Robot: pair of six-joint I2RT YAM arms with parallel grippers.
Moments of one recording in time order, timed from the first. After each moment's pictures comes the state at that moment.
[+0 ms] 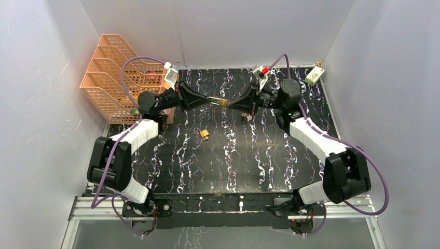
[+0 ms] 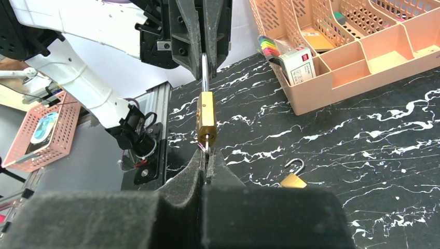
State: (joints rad) left arm -0.28 1.53 0.89 1.21 1.10 -0.97; right arm 0.39 1.40 0.96 0.58 -1.08 0.51
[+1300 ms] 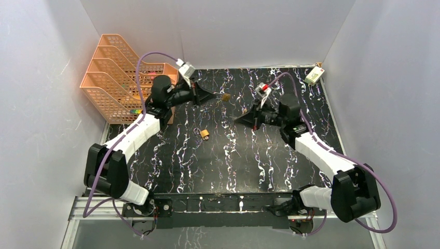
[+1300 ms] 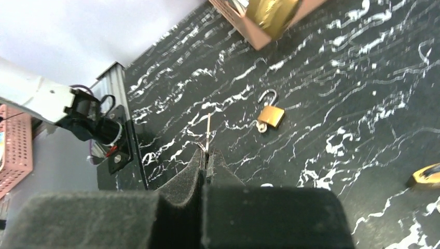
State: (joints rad) left arm -0.34 1.47 1.01 0.47 0.86 -0.44; right arm 0.35 1.23 0.76 0.31 -0.91 0.36
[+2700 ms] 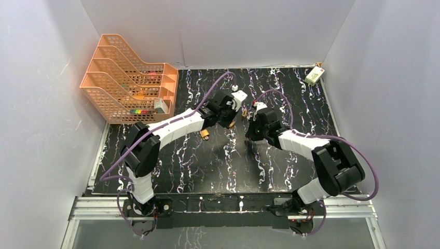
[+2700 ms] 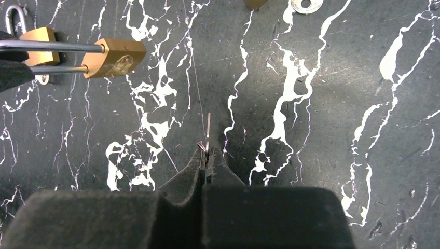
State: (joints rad) left arm -0.80 1.83 1.40 -0.36 -0.02 0.02; right arm 0.51 1.46 0.70 0.00 -0.09 0.34
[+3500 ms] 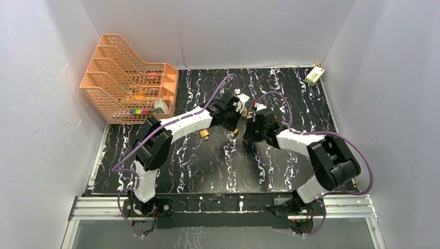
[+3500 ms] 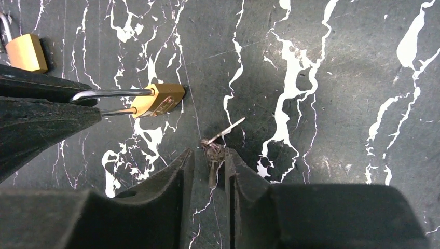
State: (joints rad) left arm -0.81 1.97 1.50 -0.43 0.05 -0.13; right arm 0.51 1.53 0.70 0.04 -0.09 0.41
